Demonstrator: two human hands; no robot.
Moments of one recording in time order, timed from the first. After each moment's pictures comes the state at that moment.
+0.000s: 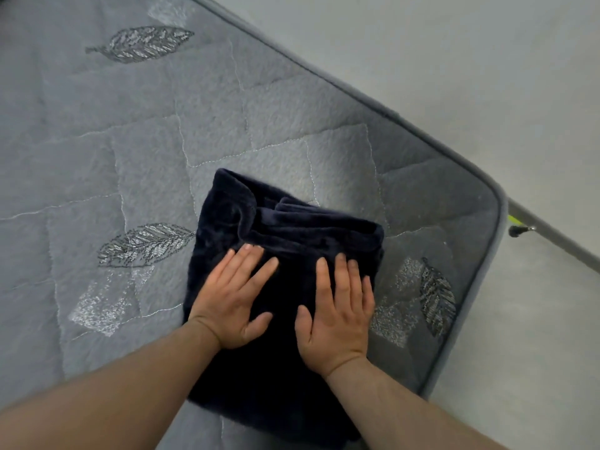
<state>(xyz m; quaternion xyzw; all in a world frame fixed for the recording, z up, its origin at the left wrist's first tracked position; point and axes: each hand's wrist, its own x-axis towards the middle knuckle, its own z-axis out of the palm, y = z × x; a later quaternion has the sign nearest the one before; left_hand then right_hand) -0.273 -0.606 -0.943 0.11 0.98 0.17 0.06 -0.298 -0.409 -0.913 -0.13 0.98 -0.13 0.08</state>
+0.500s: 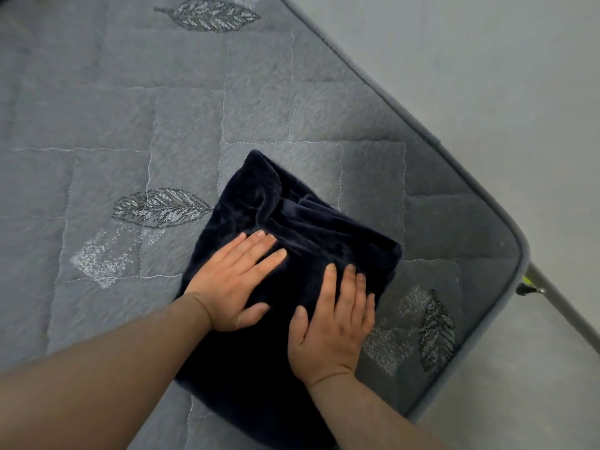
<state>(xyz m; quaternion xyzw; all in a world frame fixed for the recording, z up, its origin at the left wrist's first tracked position) -0.272 -0.606 -0.940 0.10 0.98 0.14 0.09 -0.297 -0.410 -0.914 -0.15 0.98 -0.11 0.08</state>
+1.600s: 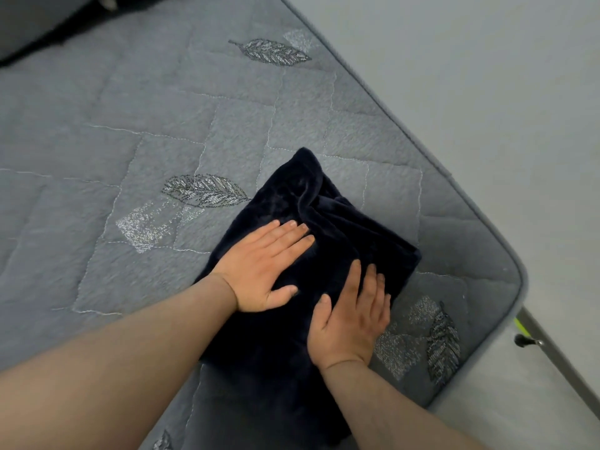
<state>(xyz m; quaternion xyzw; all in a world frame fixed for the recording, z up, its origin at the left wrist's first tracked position) -0.265 -0.596 -0.924 0.06 0.99 0.12 0.04 -0.292 -0.404 -0.916 -0.15 0.98 -0.12 0.05</state>
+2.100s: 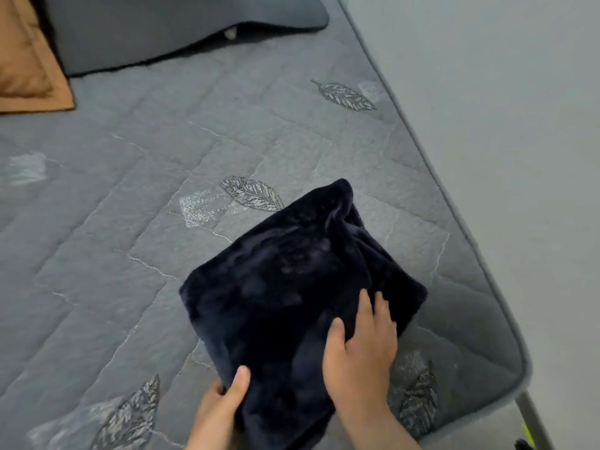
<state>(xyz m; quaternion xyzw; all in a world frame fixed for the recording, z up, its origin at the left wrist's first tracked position) -0.157 -0.419 -0.841 -0.69 0.15 0.69 -0.12 -0.321 -0.378 -0.839 -0.27 0.92 -0.22 0.20</state>
